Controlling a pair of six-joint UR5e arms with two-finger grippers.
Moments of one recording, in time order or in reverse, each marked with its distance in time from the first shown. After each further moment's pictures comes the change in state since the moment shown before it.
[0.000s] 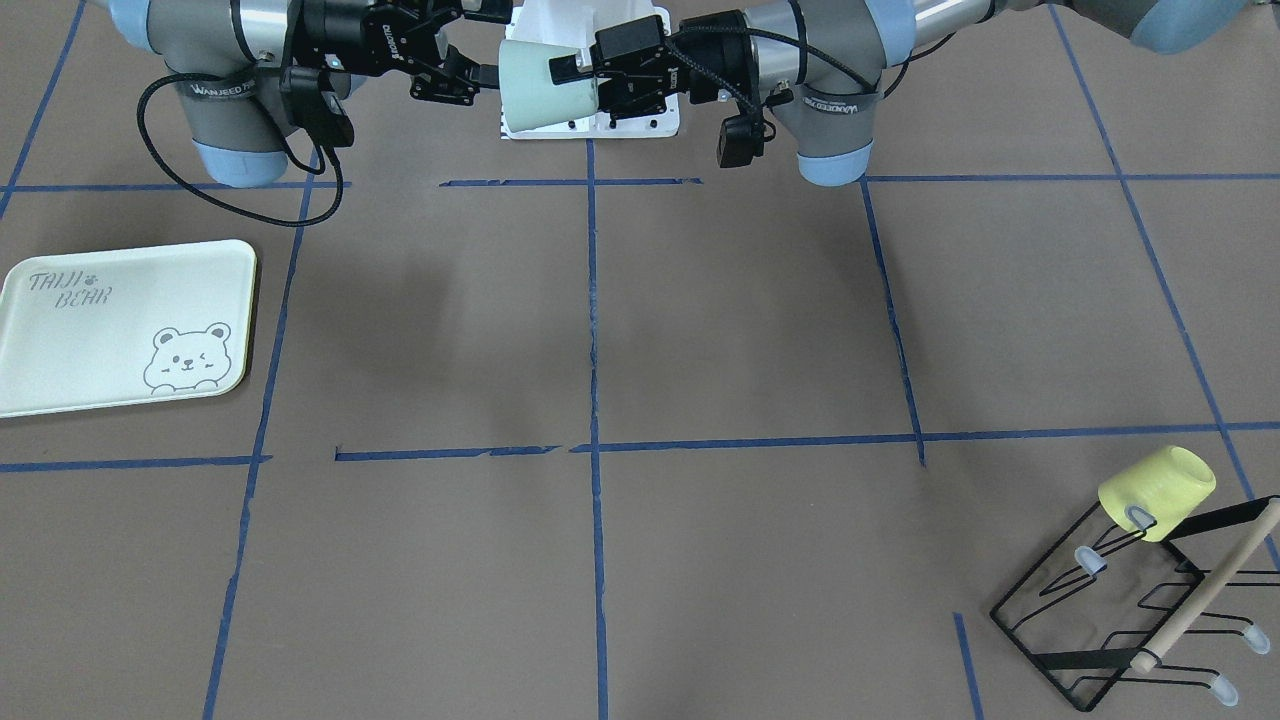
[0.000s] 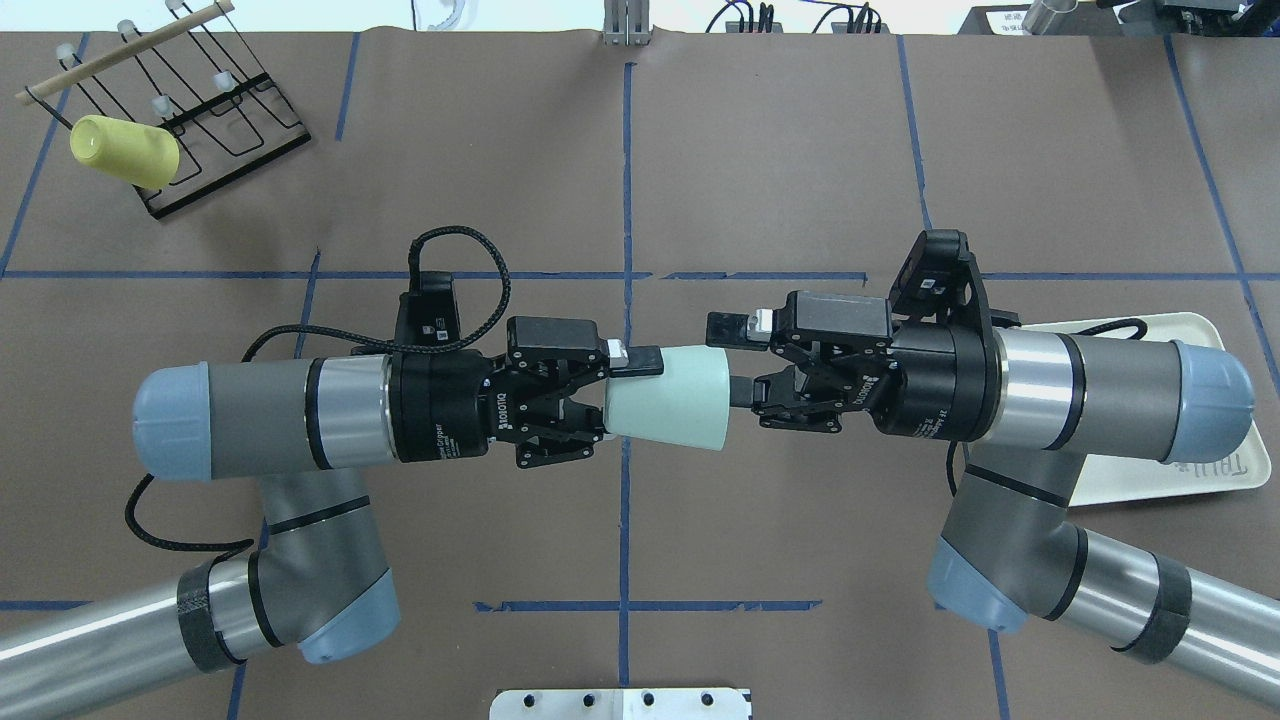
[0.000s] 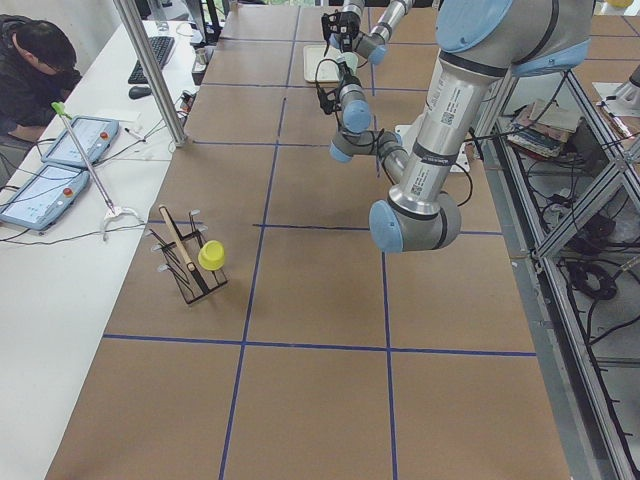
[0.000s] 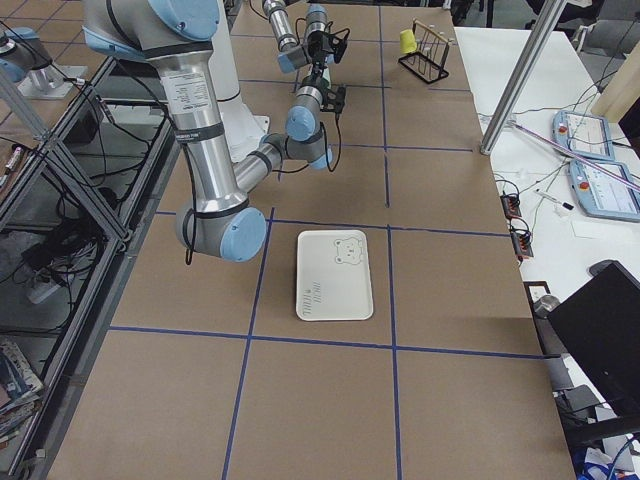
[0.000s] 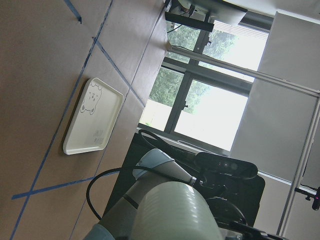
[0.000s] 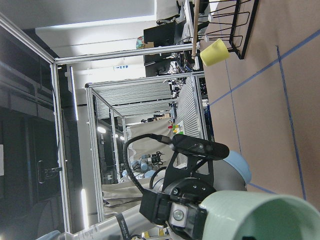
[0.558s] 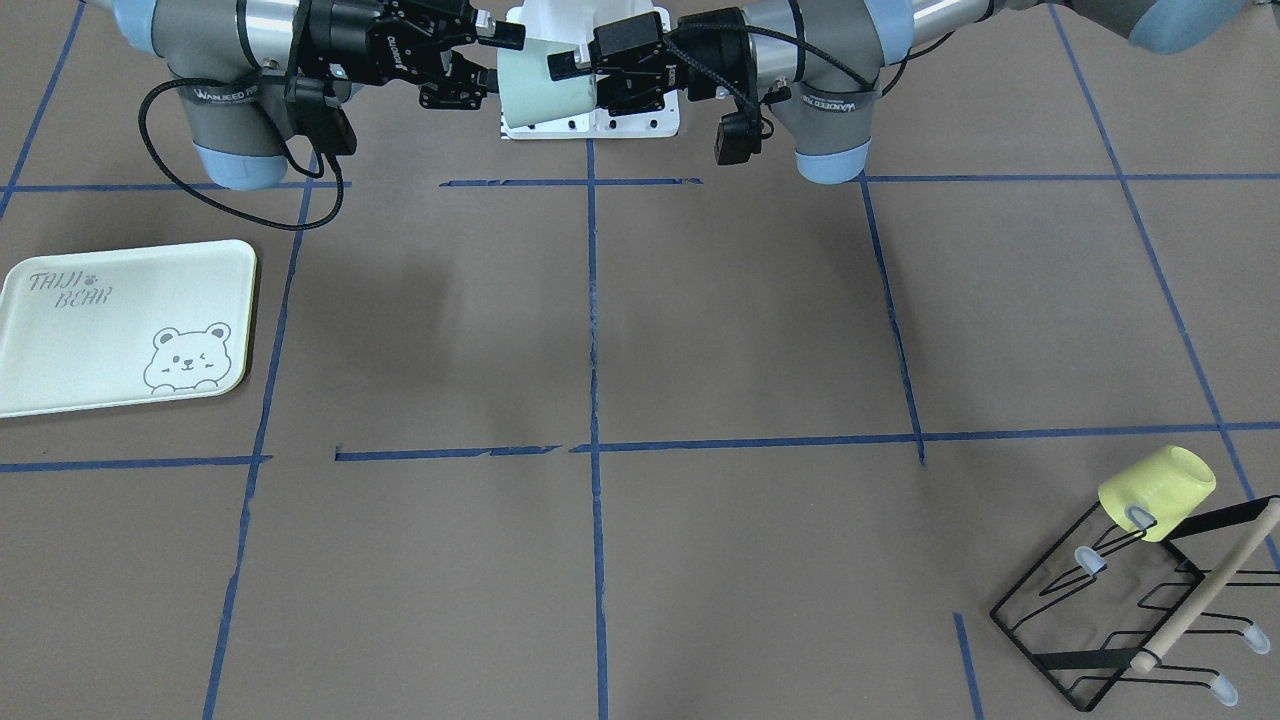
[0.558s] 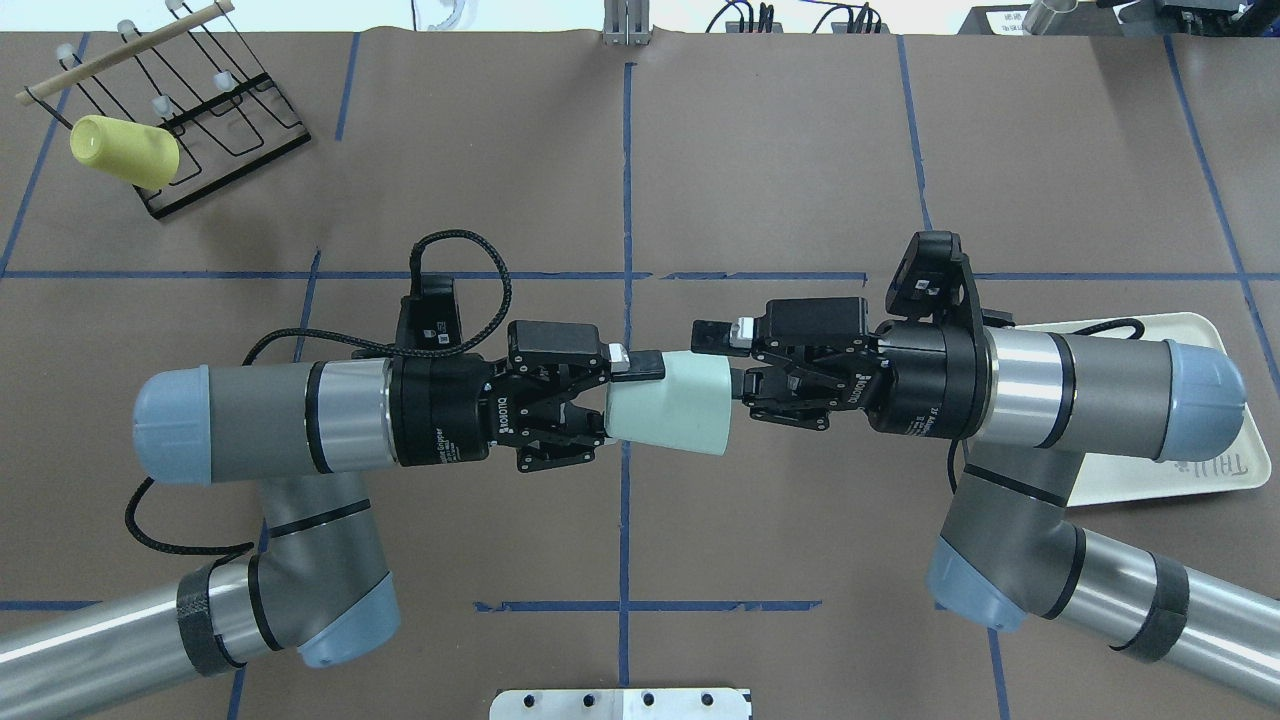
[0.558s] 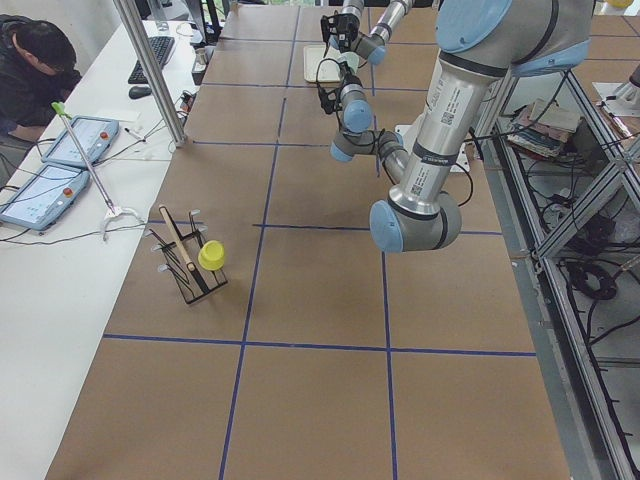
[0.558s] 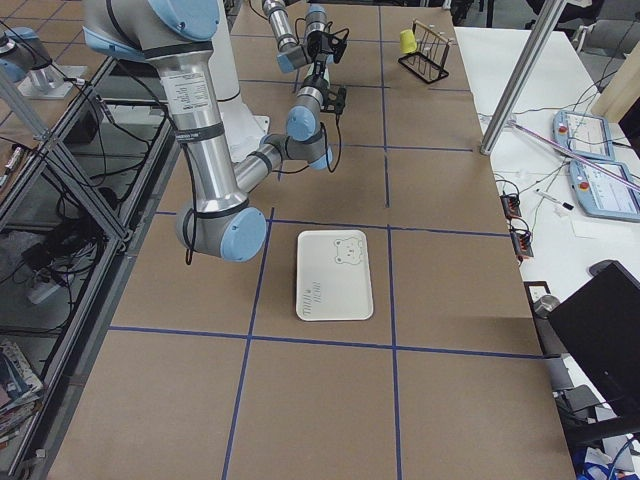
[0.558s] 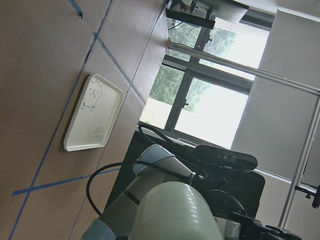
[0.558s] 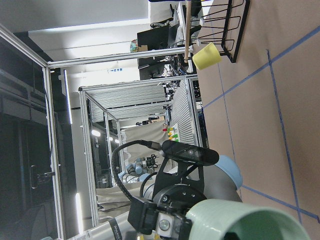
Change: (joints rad) left arm 0.001 0.001 -0.003 0.000 0.000 0.000; right arm -0.001 -0.002 -0.011 -0.014 0.001 0.001
